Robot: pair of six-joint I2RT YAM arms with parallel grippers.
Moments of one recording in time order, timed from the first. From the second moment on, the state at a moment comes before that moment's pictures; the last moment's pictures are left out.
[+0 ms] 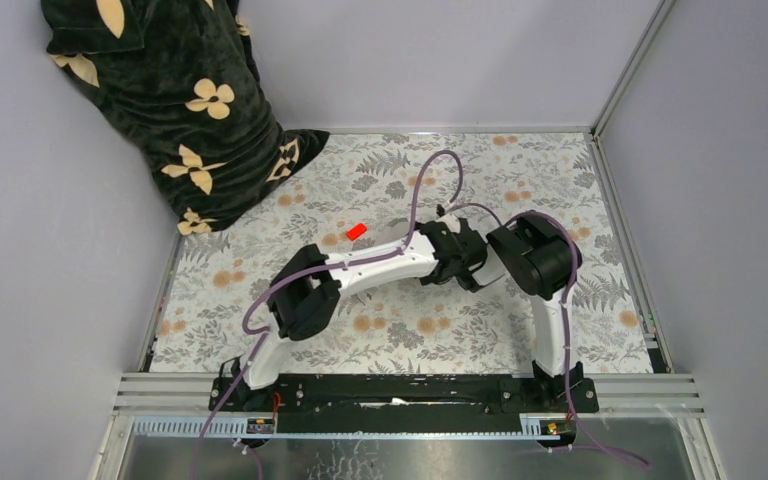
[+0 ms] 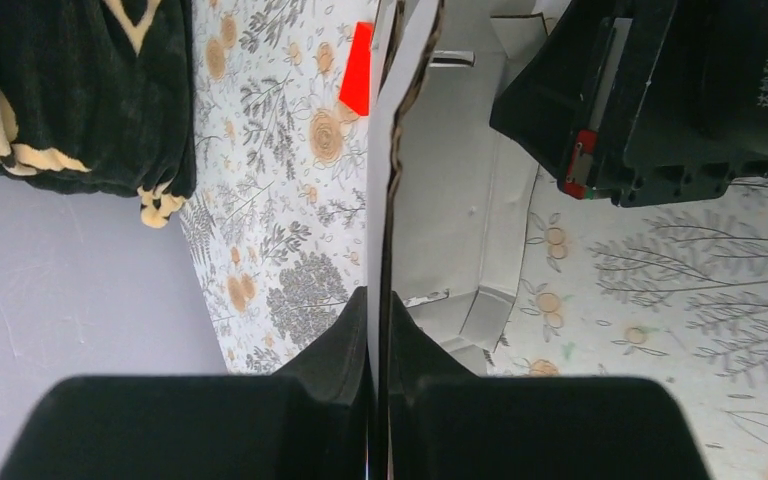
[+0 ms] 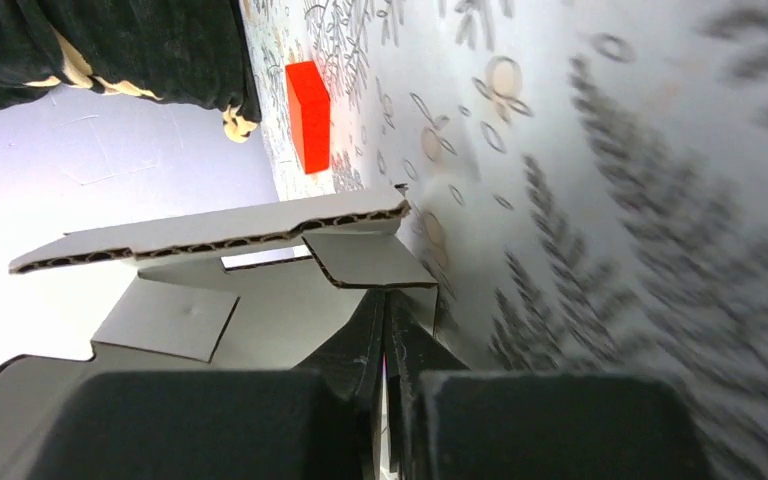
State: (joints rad) left arm -1.07 2.15 1.83 -1.25 -0.87 -0.47; right arm 0.52 2.10 0.73 0.94 -0.43 1.34
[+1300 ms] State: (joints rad) left arm -1.05 2.12 1.68 -1.12 -0.93 -0.42; right arm 0.54 2.21 0.80 1.07 -0.43 1.41
